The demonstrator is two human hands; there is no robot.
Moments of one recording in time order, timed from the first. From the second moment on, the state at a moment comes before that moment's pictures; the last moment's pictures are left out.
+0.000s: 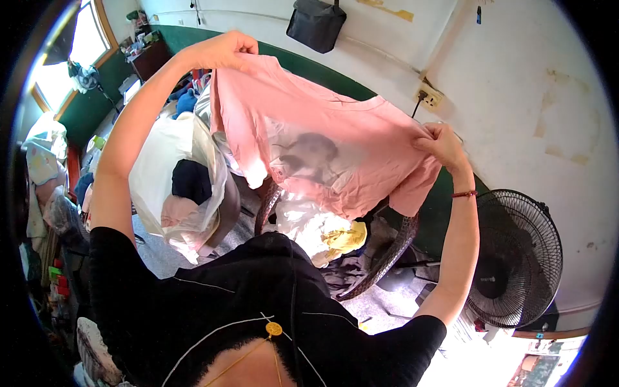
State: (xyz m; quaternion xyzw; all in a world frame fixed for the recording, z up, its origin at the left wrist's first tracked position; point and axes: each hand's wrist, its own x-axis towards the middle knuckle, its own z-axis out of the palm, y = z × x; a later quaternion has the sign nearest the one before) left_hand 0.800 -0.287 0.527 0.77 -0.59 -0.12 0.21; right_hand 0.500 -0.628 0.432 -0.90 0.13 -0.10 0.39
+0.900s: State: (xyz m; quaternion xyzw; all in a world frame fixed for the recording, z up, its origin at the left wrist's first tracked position) left_hand 0.835 -0.317 0.417 0.65 -0.36 -0.43 0.52; right_hand 0.457 -0.663 0.351 -0.63 0.22 -0.14 0.73
